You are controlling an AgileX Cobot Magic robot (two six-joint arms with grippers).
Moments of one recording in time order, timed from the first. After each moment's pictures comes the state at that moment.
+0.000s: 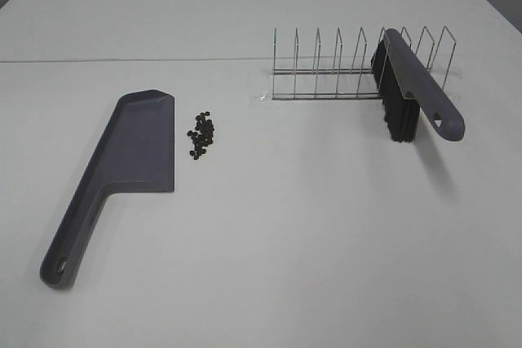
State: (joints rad) left arm -0.04 0.00 -0.51 -0.13 1.05 0.14; right arm -0.02 -0.01 -0.51 0.07 1.07 -0.13
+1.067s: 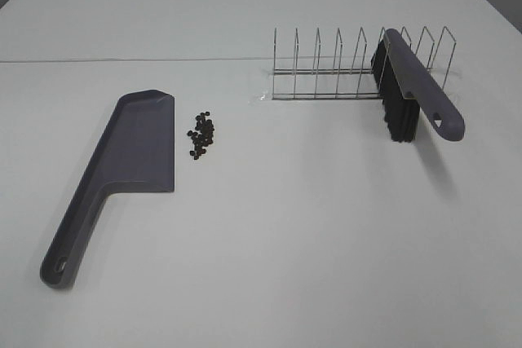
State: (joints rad) left arm -0.04 0.00 -0.51 -0.13 1.05 0.14; right arm -0.02 -0.01 -0.51 0.07 1.07 -0.13
